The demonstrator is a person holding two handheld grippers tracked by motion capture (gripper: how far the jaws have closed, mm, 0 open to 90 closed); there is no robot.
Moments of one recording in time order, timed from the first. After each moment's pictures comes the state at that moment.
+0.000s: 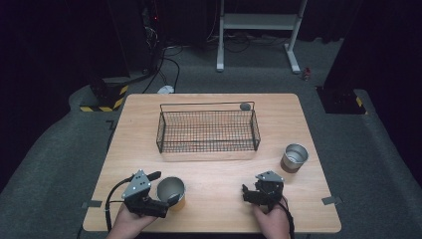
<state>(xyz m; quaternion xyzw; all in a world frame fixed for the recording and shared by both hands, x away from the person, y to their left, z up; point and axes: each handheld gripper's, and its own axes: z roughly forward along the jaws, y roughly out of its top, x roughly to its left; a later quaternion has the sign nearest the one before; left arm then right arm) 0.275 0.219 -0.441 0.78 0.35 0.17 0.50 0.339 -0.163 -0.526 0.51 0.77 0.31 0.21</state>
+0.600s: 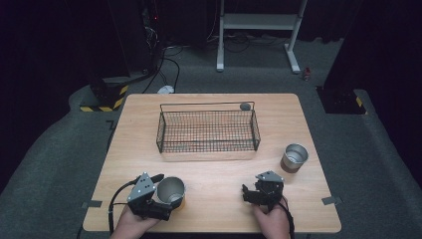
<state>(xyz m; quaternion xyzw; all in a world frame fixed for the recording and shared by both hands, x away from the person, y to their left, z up) 0.274 0.212 -0.451 0.79 0.34 0.18 0.49 0.339 -0.163 -0.526 0.51 0.77 0.31 0.21</state>
